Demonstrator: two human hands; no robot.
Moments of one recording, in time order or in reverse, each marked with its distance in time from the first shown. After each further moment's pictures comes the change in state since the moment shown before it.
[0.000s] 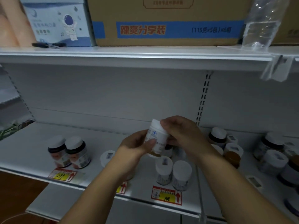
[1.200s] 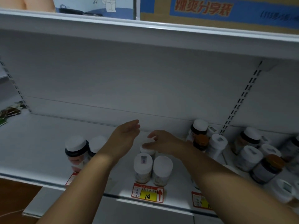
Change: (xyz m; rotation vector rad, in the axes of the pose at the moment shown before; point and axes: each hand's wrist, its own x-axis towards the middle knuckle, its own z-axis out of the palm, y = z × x) left_hand 0.063 -0.040 -0.162 0.274 0.085 -0.216; right_hand 0.117 0.096 0.132 -0.745 -0.239 0.314
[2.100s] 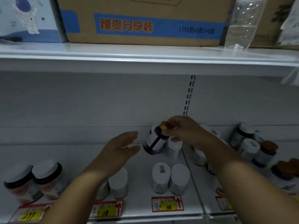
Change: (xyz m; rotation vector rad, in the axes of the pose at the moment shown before) left_hand -0.026 0.054 0.096 0.117 -0.253 0.131; right_hand -0.115 0.065 -0.149 0.222 0.377 -0.083
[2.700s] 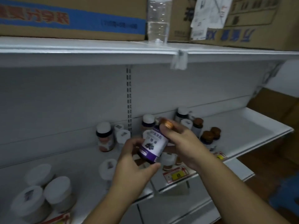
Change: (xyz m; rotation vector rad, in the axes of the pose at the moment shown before) left_hand -0.045 0.035 0.163 -0.281 -0.121 0.234; right_hand -0.148 0.029 -0.049 0.647 0.389 0.076
